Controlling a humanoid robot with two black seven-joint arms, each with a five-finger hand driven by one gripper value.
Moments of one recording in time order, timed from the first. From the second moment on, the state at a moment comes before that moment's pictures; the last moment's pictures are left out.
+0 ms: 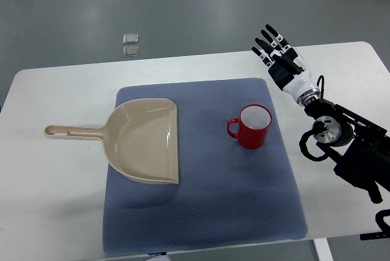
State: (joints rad) left arm -0.11 0.00 0.06 -0.22 0.08 0.05 0.09; right arm 0.72 -0.15 0.67 0.61 0.04 0.37 0.45
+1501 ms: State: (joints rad) left arm -0.11 0.00 0.06 -0.23 0.09 0.05 0.09; right arm 0.51 -0.53 0.68 0.79 -0.64 0.61 0.61
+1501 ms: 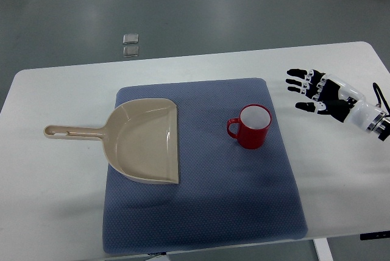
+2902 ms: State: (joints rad) left arm -0.11 0.00 0.06 -0.22 0.08 0.05 0.09; right arm 0.45 -0.30 0.67 0.74 -0.72 0.55 0.61
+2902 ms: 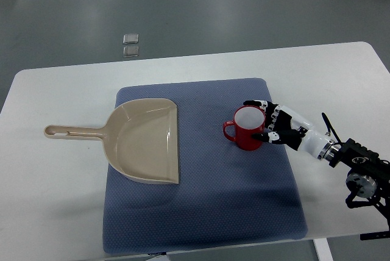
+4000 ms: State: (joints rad) left arm -0.11 0.00 0.06 -0.22 0.08 0.05 0.09; right arm 0.48 -0.27 0.67 0.73 -0.72 0.53 0.61
